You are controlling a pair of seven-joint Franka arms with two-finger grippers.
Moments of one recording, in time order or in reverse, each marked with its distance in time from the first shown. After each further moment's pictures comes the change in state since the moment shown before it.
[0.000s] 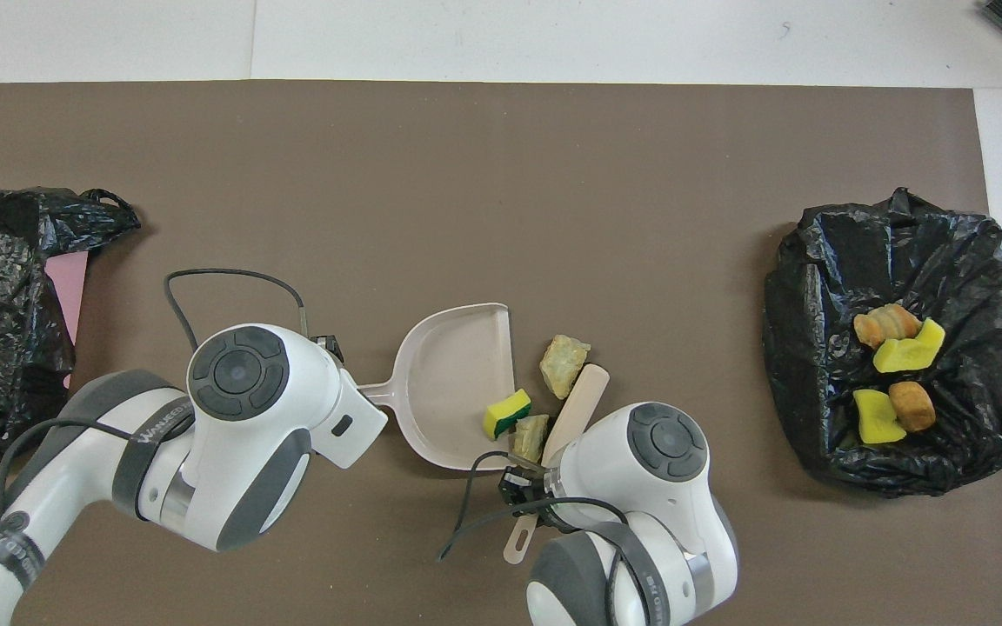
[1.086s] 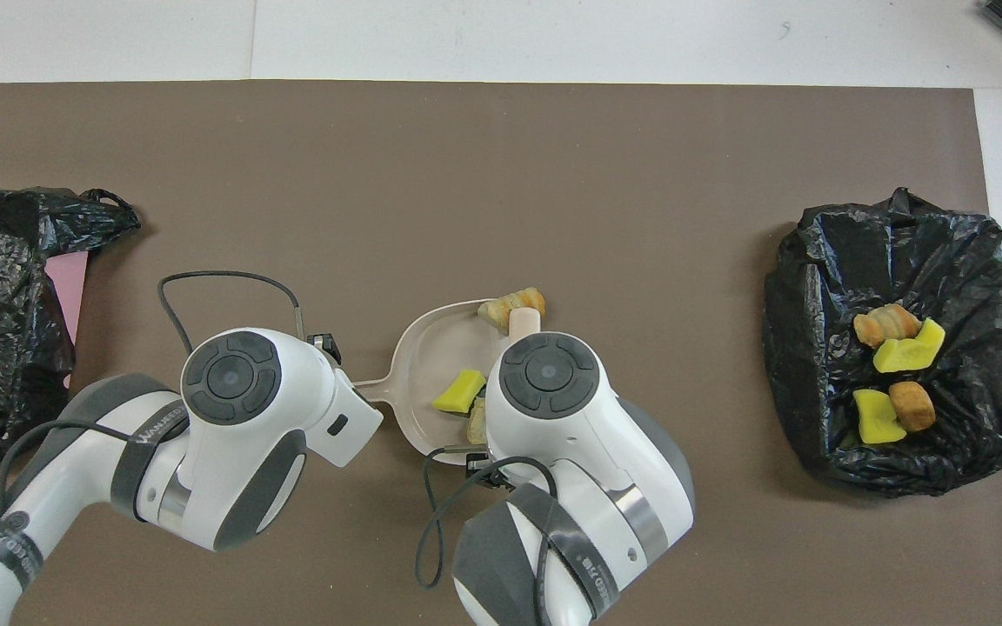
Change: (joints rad) left arm 0.004 0.000 0.014 -0.016 0.000 0.033 0.000; right arm -0.033 0.150 -0.012 0.416 -0.467 -0.408 -0.317
